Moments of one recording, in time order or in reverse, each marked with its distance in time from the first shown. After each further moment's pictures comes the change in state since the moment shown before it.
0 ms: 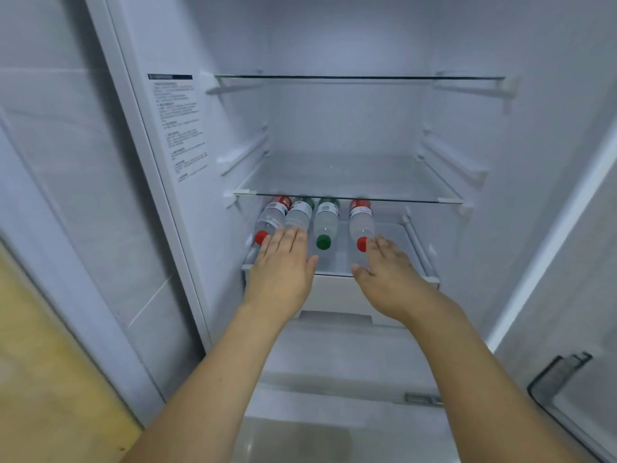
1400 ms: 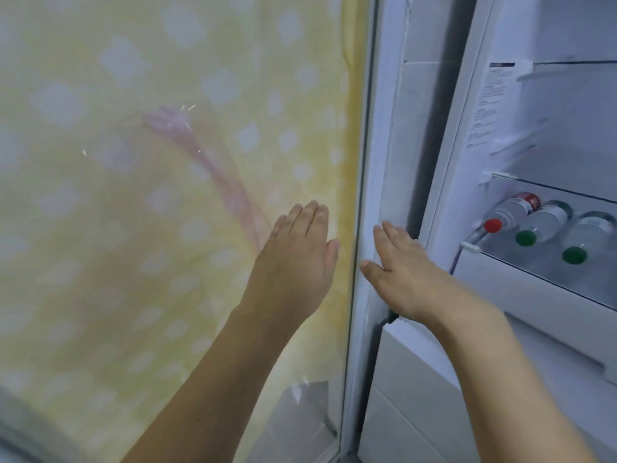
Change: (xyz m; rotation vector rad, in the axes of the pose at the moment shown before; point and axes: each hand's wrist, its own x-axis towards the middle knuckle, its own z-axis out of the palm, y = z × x) left_hand -0.266 -0.050 -0.198 0.301 0.152 -0.579; right_hand -0.150 -0.214 0.030 0.044 -0.274 -0.795
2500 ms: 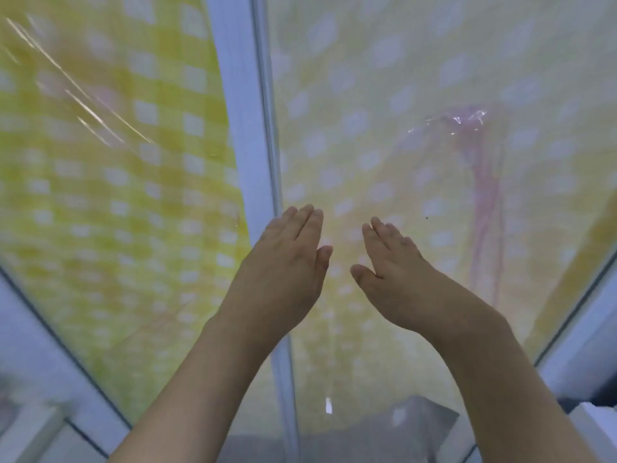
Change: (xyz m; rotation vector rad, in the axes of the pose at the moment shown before) left_hand -0.210 -0.076 -0.151 0.373 0.094 -0.543; right_hand -0.059 -0.211 0.065 -0.055 -0.165 -0.727
